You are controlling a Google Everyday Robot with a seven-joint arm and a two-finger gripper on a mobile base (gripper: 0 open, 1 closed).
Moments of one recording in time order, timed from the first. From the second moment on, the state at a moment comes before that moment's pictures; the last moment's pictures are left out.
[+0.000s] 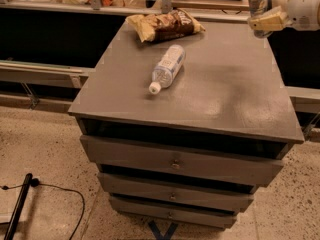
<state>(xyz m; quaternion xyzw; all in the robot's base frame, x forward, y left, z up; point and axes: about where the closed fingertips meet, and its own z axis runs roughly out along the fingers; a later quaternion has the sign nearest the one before) 0.715 -0.290 0.994 -0.45 0.68 0.01 0.58</state>
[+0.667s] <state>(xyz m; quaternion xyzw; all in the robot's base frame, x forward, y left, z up) 0.649 -0.255 0.943 -0.66 0.60 -0.04 0.45</state>
